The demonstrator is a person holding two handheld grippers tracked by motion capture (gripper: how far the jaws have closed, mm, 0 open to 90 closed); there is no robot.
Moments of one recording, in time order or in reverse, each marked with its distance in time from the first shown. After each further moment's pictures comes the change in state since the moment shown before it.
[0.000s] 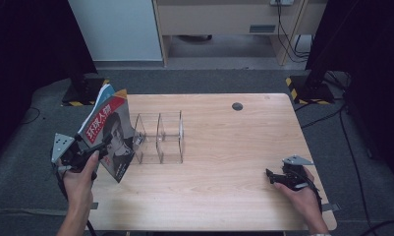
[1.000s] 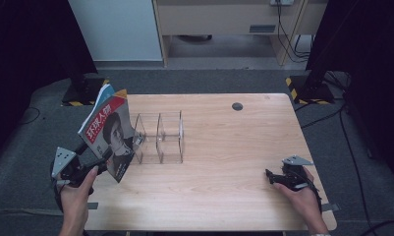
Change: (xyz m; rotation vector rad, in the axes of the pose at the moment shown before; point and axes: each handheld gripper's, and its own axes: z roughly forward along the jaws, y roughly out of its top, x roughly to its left) left arm 0.002 -0.031 -0.024 0.087 -0.016 0.031; right arm 0.001 0.000 0.000 0.001 0.003 -0.005
